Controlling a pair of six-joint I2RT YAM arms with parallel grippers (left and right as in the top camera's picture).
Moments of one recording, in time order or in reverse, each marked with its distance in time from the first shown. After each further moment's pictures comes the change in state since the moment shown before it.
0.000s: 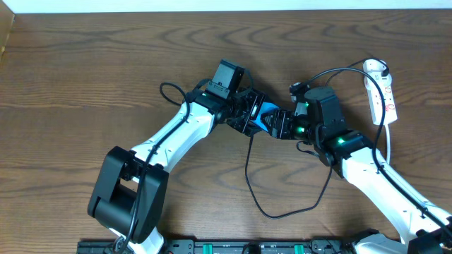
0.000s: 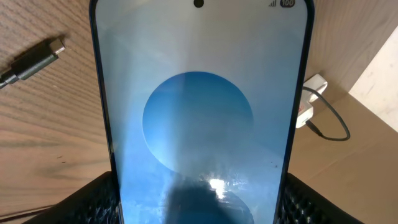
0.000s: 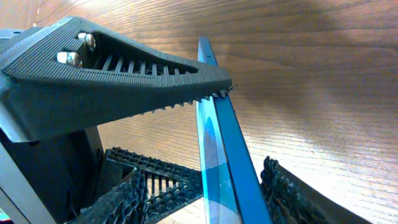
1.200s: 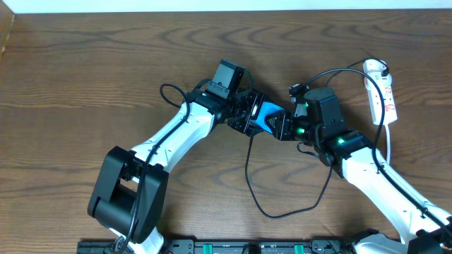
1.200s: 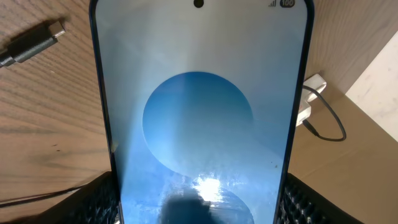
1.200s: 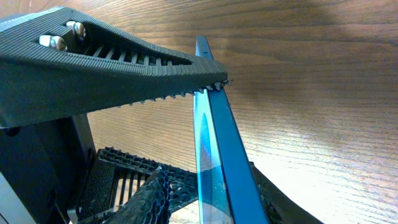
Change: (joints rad) left arm 0.000 0.000 0.000 0.000 0.023 -0.048; right arm 0.000 0.000 0.000 -0.022 0.003 -0.021
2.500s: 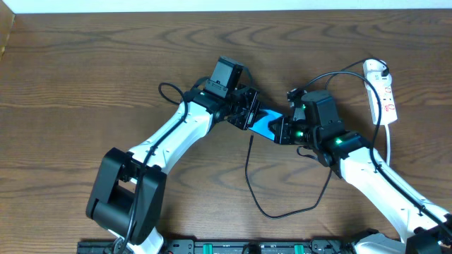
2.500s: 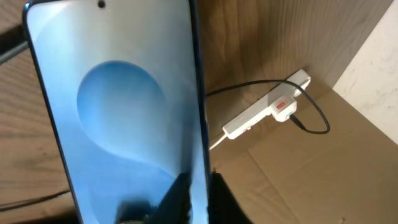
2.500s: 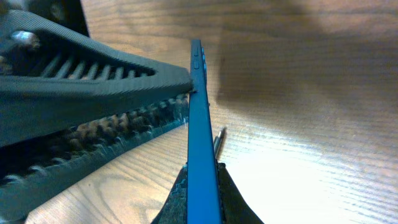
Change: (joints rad) left arm 0.005 -0.012 0.004 0.026 0.000 0.009; right arm 0.010 0.012 -0.004 -0.043 0.008 -0.008
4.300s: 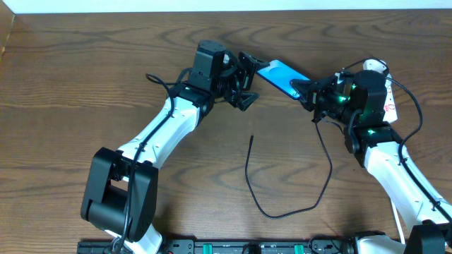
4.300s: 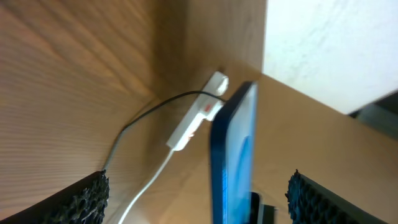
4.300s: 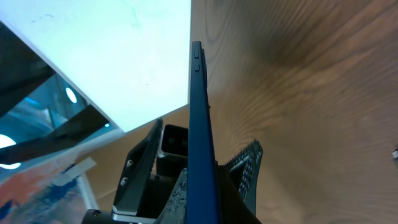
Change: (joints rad) left arm 0.096 -0.004 0.000 0.306 0.014 0.102; right arm -0.278 0.000 0.000 0.410 -0.303 1.045
